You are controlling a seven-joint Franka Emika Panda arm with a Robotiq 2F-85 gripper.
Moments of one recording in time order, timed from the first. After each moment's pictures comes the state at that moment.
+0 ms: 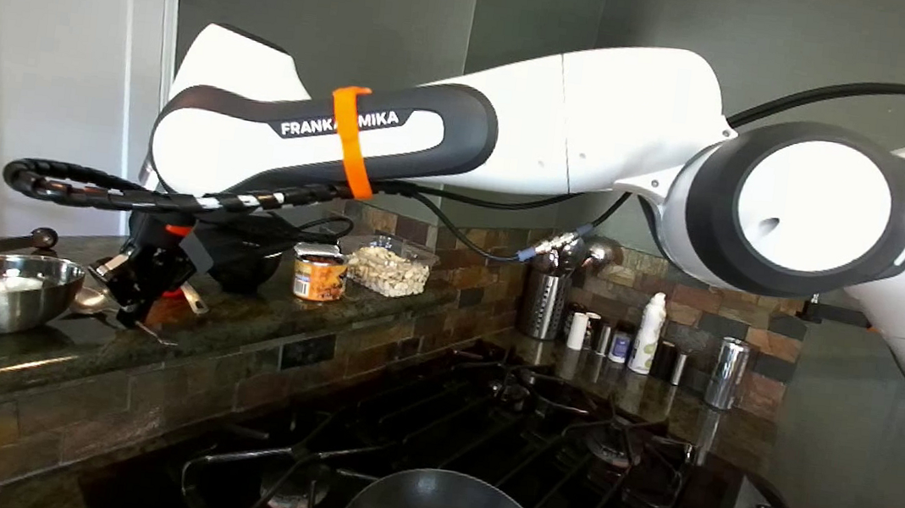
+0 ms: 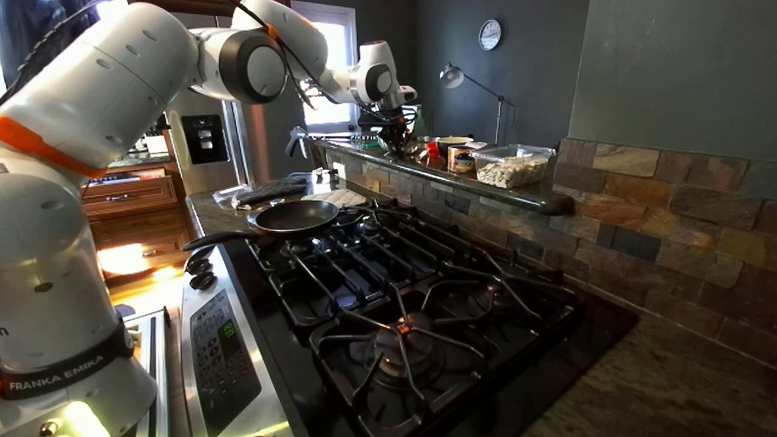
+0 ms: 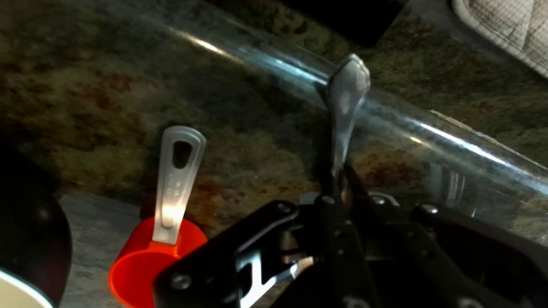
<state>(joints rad) 0.31 0.81 0.16 -1.02 -0.18 2.25 0.00</state>
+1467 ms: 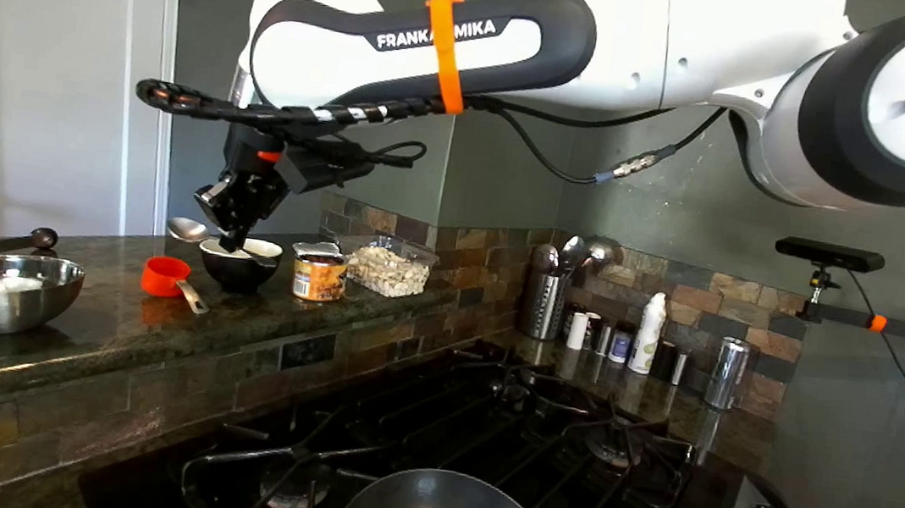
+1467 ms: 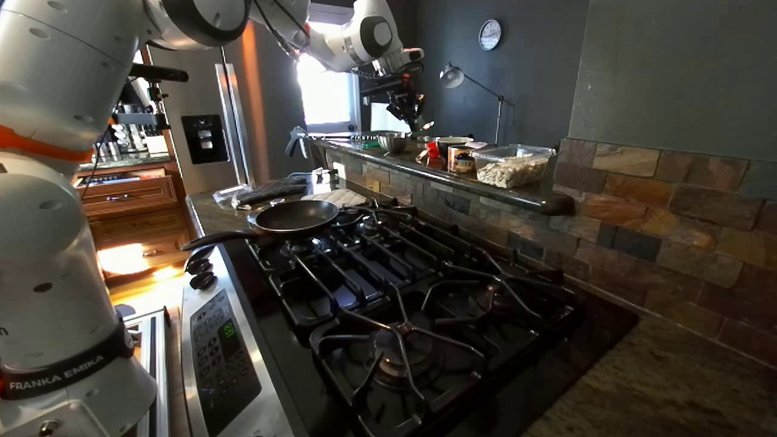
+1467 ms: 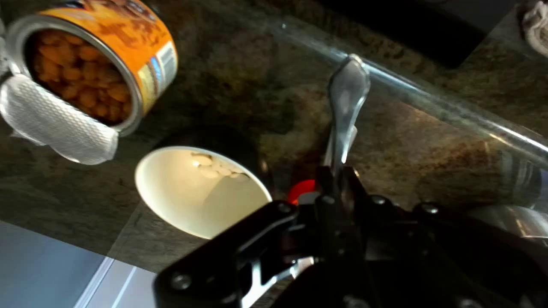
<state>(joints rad) 0.30 0.53 0.05 -1.25 -0.25 2.19 0.02</state>
